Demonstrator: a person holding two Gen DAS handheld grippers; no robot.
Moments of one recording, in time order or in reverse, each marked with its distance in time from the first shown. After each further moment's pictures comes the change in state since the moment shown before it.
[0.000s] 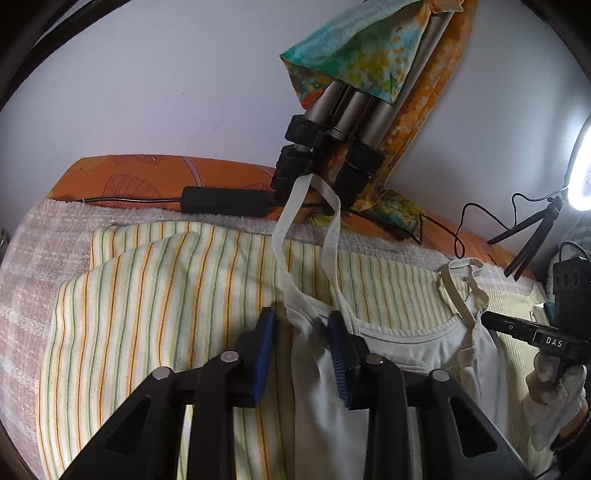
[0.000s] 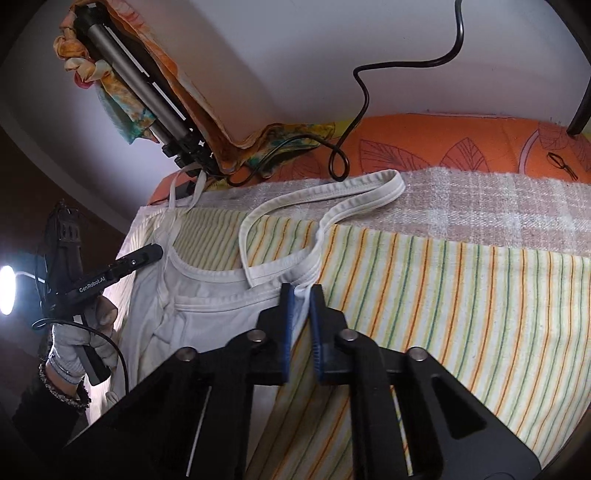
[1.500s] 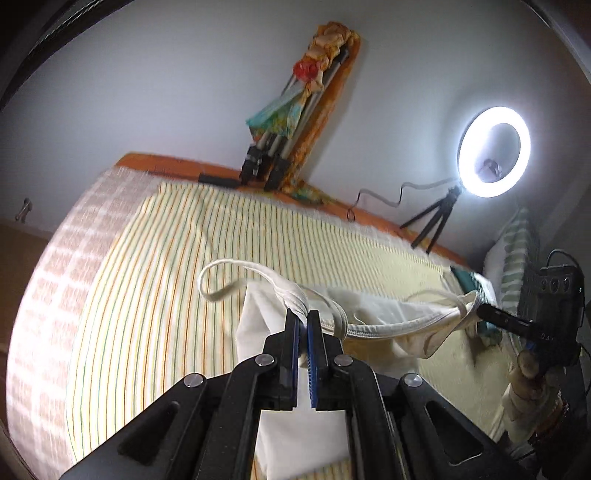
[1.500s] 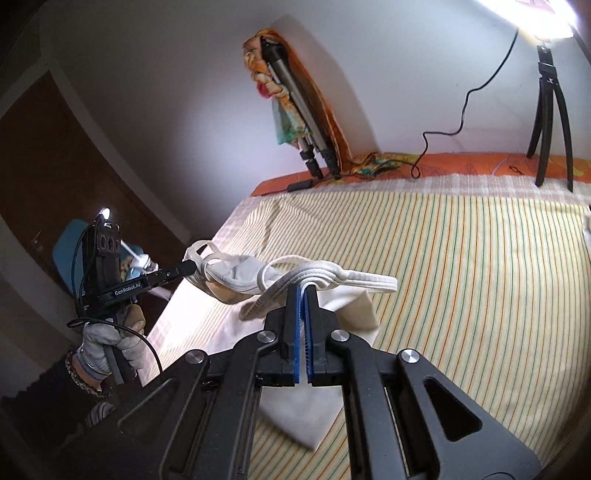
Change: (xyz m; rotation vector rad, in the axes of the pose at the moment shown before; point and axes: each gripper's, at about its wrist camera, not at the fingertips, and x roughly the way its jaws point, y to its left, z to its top) left arm -0.194 -0.030 -0.126 -0.014 -0.077 -0.128; right arm -0.175 0.121 -0.142 -0.108 -0.176 0.099
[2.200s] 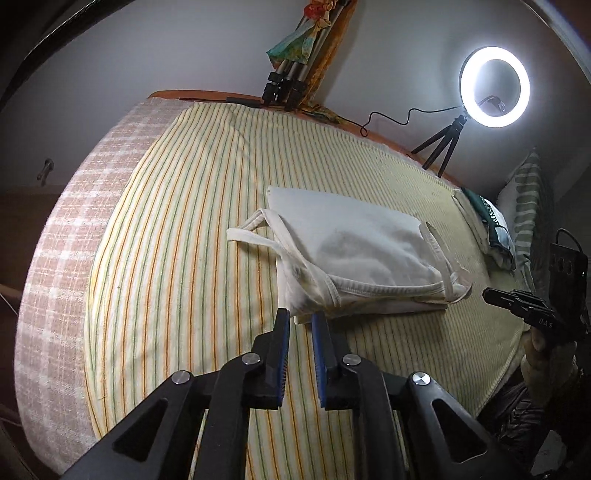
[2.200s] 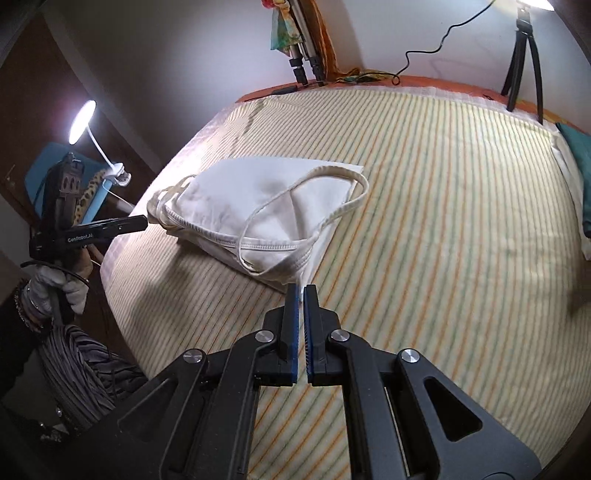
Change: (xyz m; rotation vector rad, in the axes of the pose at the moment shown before) left arm -0.049 0.007 -0.092 0.014 0.176 0.070; right arm -0.009 0.003 -0.088 -0.069 0.194 -0.127
